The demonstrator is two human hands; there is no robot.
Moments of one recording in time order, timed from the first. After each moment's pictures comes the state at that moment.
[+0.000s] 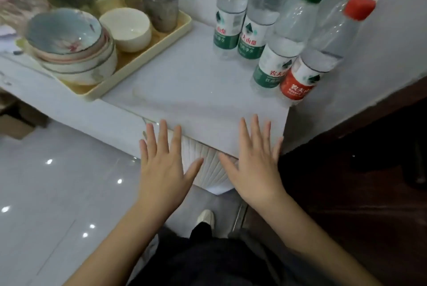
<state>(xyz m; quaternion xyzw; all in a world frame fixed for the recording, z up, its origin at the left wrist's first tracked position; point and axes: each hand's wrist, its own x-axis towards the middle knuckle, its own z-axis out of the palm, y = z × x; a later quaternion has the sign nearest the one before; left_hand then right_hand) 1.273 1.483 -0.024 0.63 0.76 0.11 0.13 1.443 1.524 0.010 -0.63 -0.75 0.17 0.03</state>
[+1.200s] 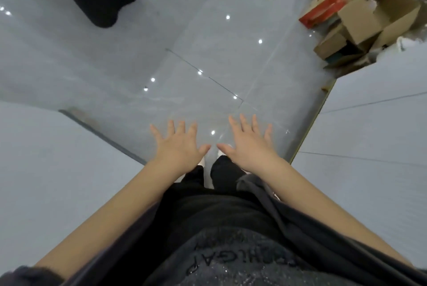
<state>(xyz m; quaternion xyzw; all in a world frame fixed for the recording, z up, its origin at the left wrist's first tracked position) 1.101 1.012 -0.113 -0.11 0.91 0.11 0.39 1.043 1.170 -0.097 0.16 -0.89 -0.03 -0.42</state>
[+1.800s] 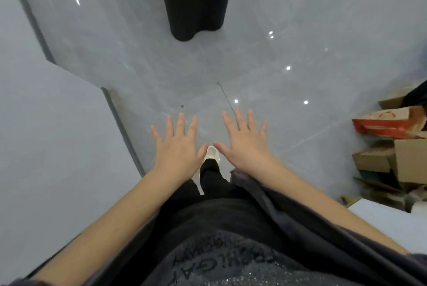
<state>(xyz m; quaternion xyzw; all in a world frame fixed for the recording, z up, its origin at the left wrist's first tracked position) 0.984 0.911 -0.113 -0.38 0.87 0.19 0.24 0.848 1.003 -0.113 0.45 -0.83 -0.10 -0.32</state>
